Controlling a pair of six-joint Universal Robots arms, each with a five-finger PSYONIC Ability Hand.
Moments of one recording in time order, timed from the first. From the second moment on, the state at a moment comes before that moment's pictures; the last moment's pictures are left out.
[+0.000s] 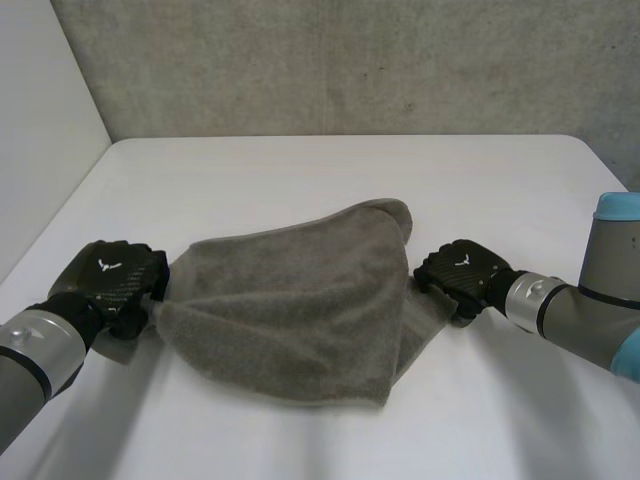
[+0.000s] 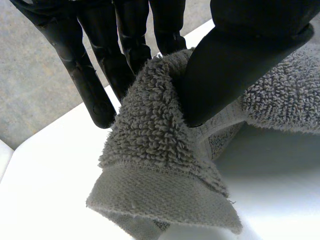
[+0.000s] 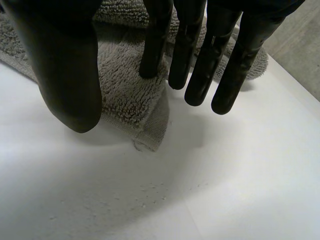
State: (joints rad) left arm 4.56 -1.52 -2.01 3.19 -1.33 3.51; right arm 1.75 -0.89 1.42 0.03 0.98 2.40; left_hand 1.18 1.22 1.22 1.22 1.02; right_hand 0.71 0.69 0.70 0.70 0.53
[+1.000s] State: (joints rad) left arm 4.56 -1.52 -2.01 3.19 -1.33 3.51; right arm 1.76 -0.86 1.37 0.02 0.99 2.45; left_hand 1.18 1.22 1.22 1.22 1.02; right_hand 1.31 1.31 1.33 1.34 1.16
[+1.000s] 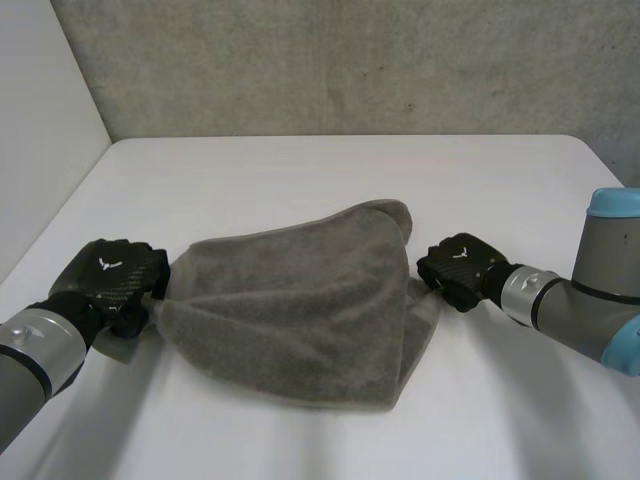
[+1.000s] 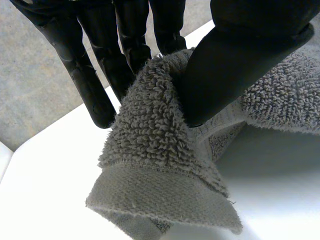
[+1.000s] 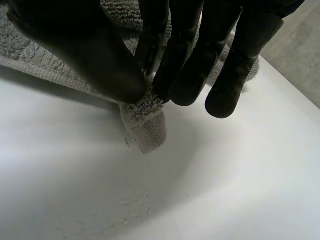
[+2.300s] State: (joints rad) left arm 4.50 -1.93 -1.40 2.92 -1.32 3.30; right arm 1.60 -1.19 1.03 0.60 1.18 2.39; left_hand 1.19 1.22 1.22 1.22 1.02; right_hand 1.31 1.32 1.33 1.34 1.16
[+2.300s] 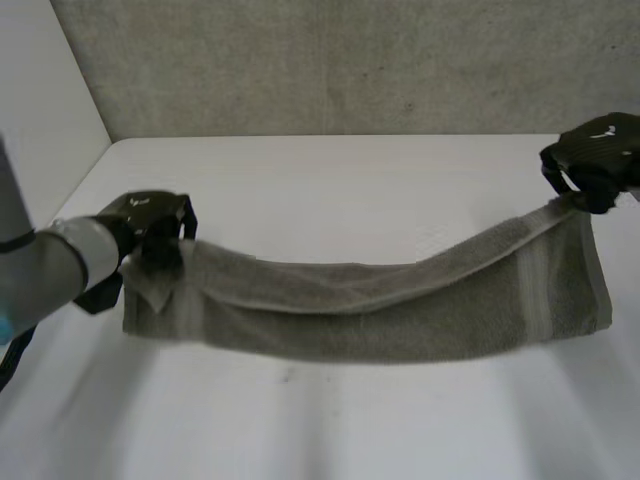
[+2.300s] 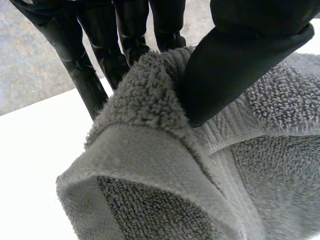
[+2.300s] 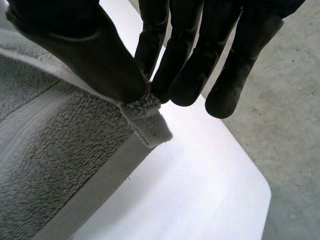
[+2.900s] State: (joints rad) left arm 4.49 -2.04 -0.98 3.08 -1.30 2.94; right arm 1.69 -1.08 0.62 0.50 1.15 2.71; left_hand 1.19 1.22 1.22 1.22 1.02; right_hand 1.32 1.32 1.33 1.34 1.16
